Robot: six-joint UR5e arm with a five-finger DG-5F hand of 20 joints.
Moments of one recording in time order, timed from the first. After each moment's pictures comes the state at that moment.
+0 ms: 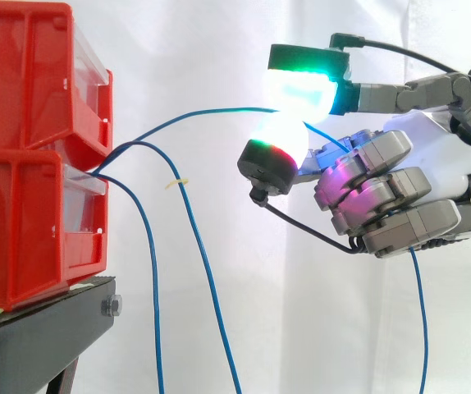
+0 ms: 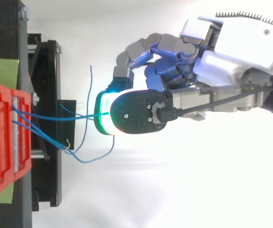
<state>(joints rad) 0.21 -2.20 -1.16 -3.09 -1.10 0.17</state>
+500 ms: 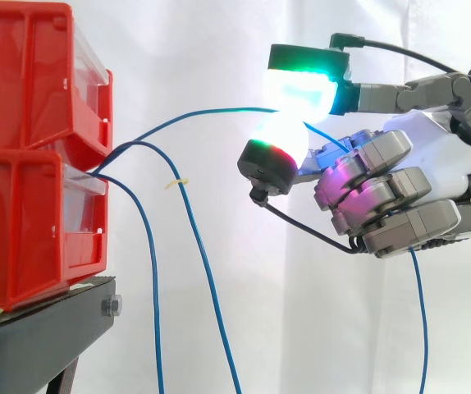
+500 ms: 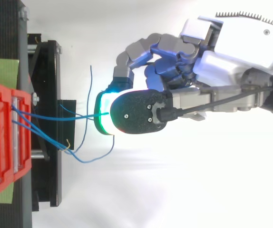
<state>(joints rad) 0.21 -2.20 -1.16 -3.09 -1.10 0.17</state>
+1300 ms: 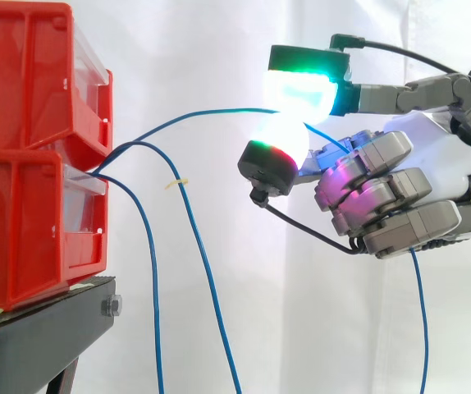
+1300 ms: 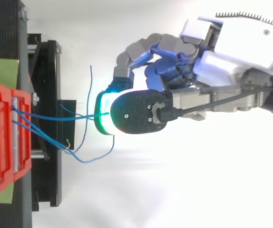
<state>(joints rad) 0.21 -2.20 -1.16 -3.09 -1.10 0.17</state>
